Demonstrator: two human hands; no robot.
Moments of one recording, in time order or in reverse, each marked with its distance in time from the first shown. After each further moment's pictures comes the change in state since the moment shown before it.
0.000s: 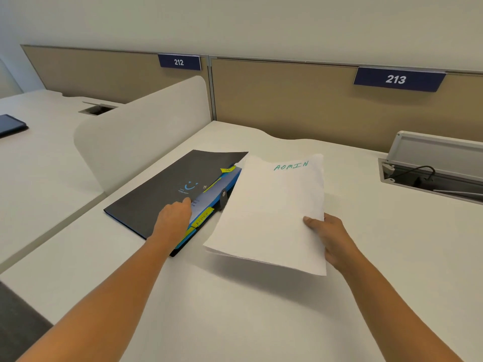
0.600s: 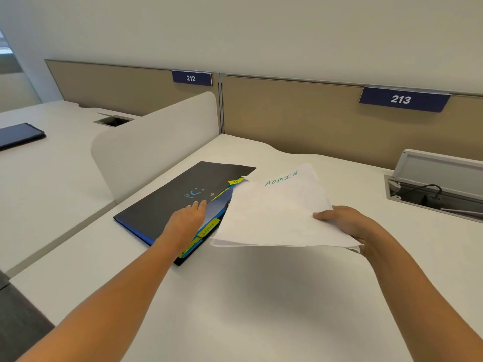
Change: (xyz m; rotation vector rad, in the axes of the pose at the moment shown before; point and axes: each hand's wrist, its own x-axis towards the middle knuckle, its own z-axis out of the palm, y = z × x) left_hand -0.004 -0.002 -0.018 0.046 0.098 0.146; right_hand -0.015 -0.075 -0.006 -0.246 -0.176 0.100
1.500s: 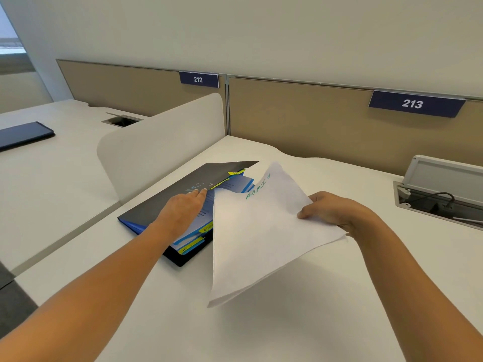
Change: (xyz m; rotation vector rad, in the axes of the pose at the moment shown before) left_hand 0.012 -0.024 -0.026 0.083 0.076 0.035; right_hand 0.011 -0.044 0.031 -0.539 -0.074 -0.036
